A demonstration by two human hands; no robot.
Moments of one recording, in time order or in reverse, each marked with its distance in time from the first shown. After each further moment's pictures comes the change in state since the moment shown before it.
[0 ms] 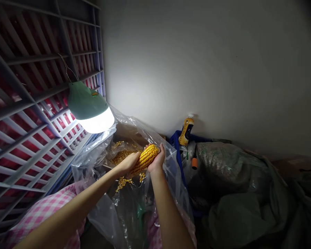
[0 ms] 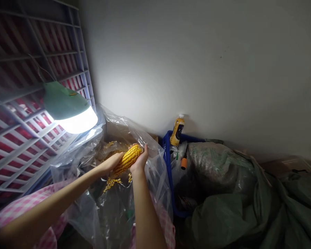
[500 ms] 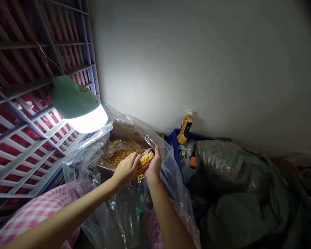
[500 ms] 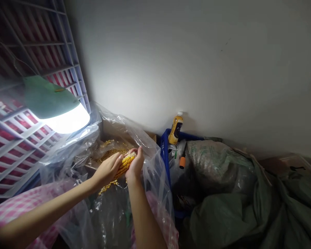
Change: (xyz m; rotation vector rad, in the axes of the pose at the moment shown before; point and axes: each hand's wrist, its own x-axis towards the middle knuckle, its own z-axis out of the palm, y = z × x) left_hand -0.013 -0.001 0.017 0.277 0.267 0.242; right_hand -0.012 0.000 -0.004 0.067 0.134 0.095
